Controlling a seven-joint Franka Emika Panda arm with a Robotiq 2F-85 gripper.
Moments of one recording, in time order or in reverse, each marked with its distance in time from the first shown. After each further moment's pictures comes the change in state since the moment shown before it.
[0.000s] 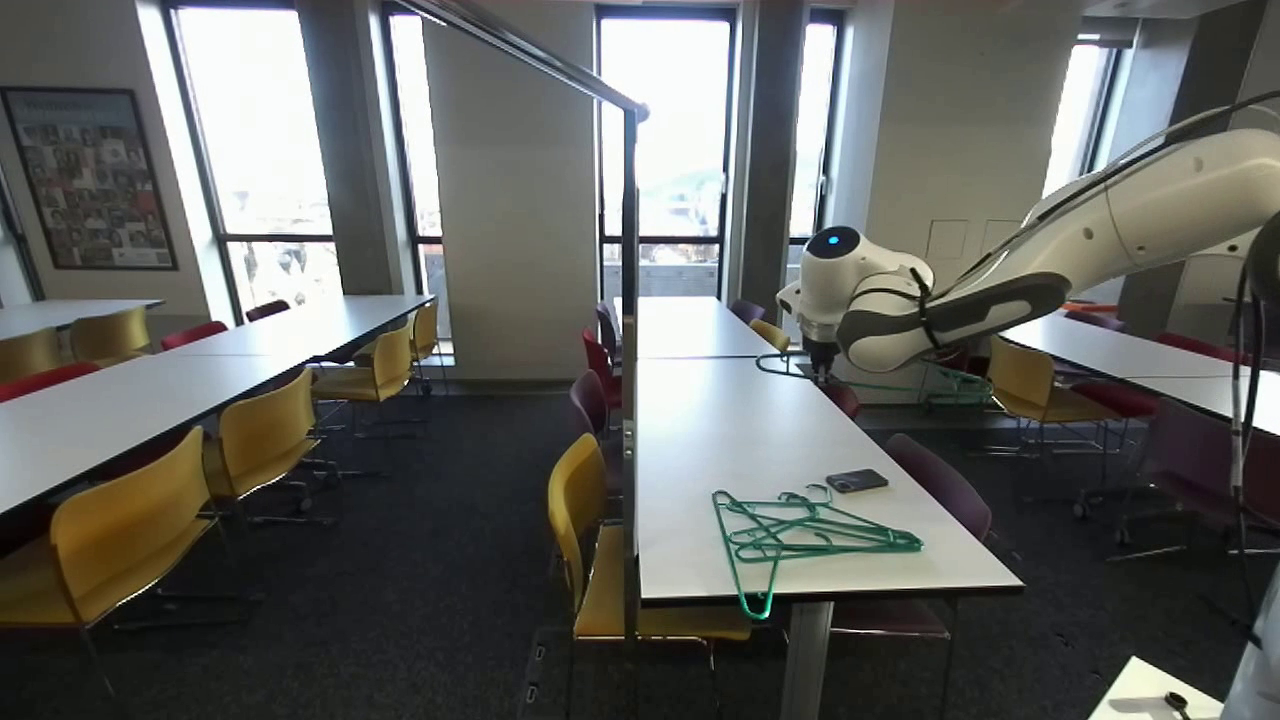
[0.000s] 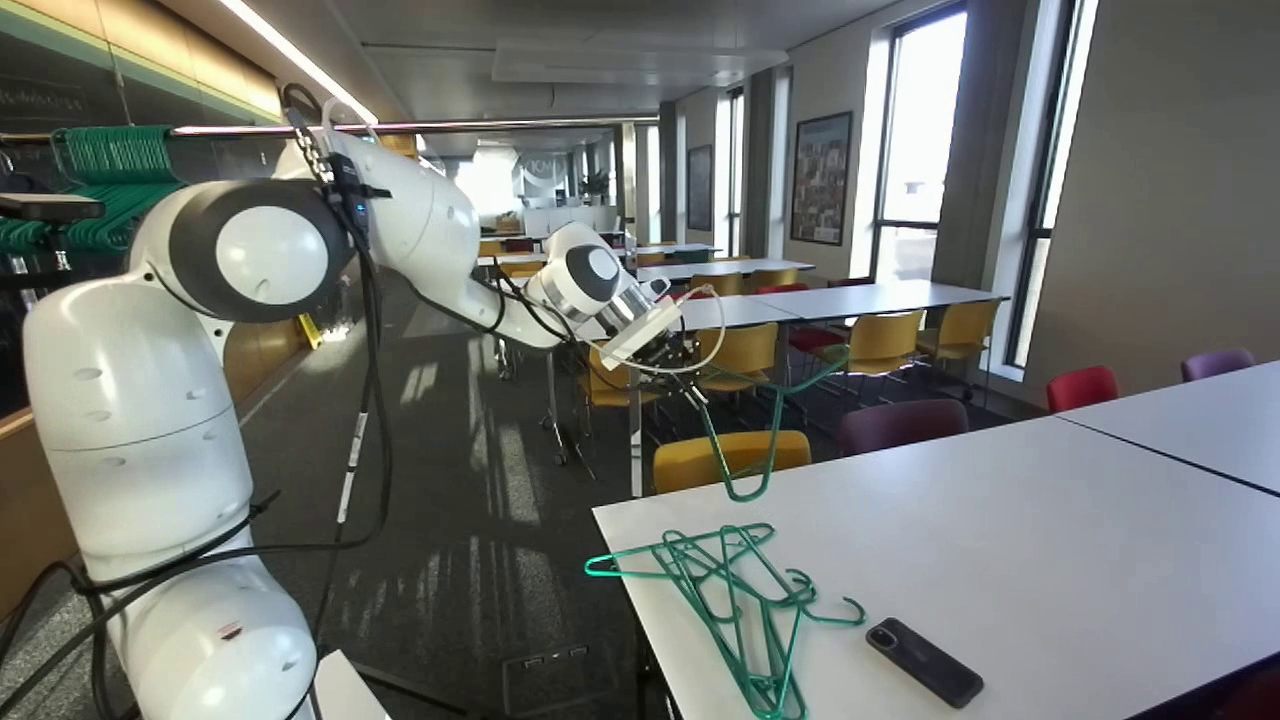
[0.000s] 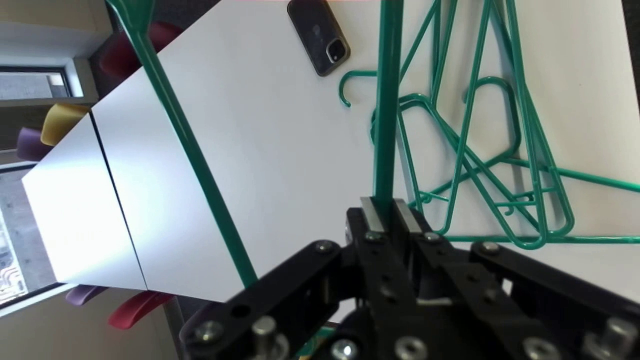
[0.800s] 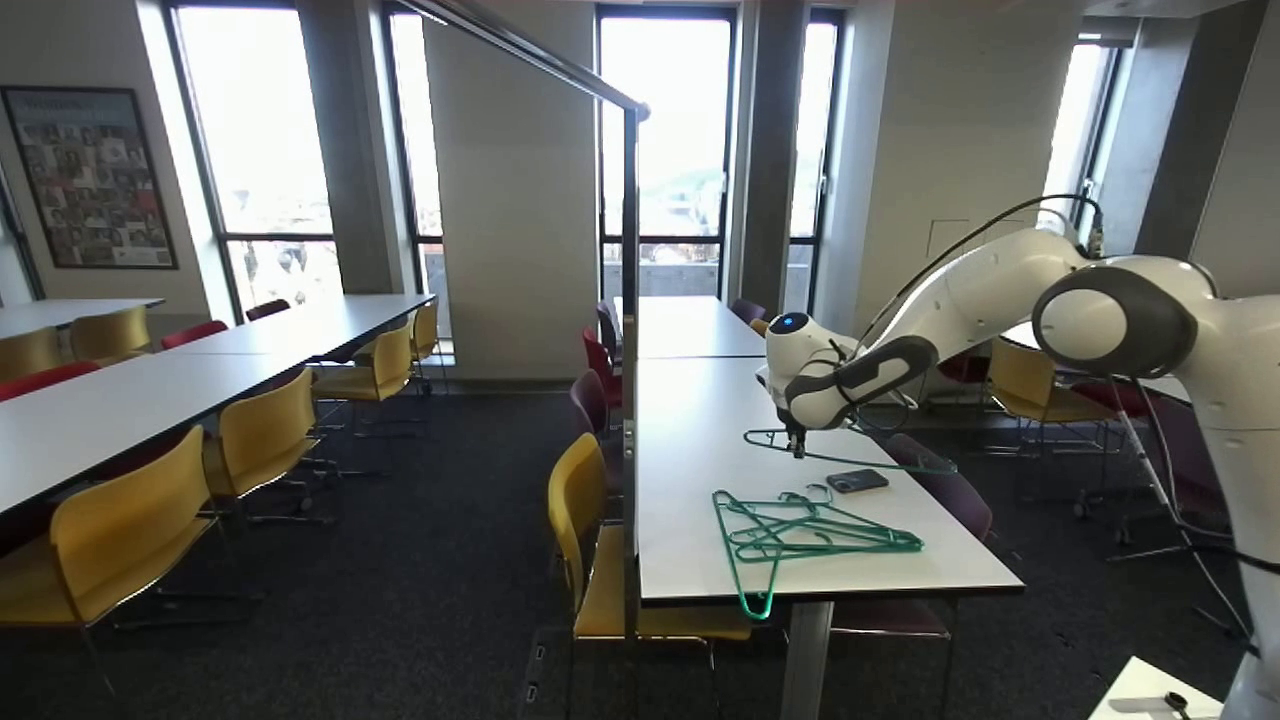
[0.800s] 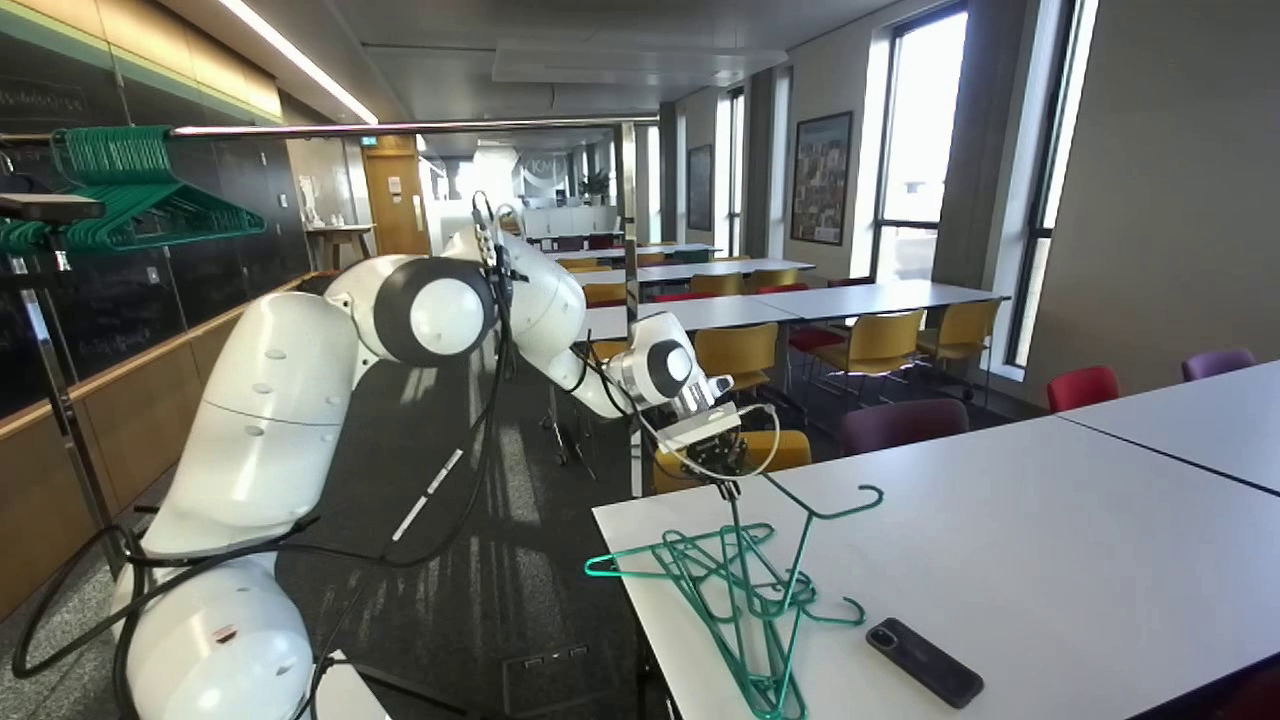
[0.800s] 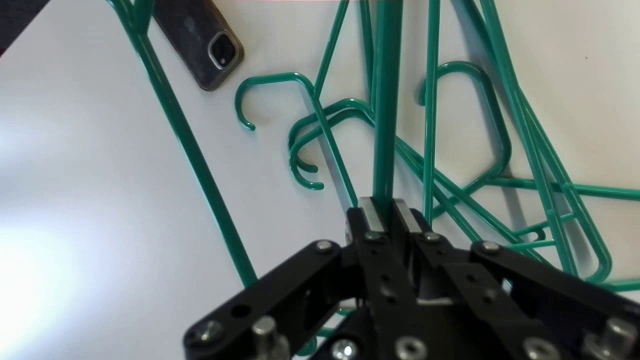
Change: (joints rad) arm -0.034 0.463 -0.069 0.246 0.225 0.077 -0.073
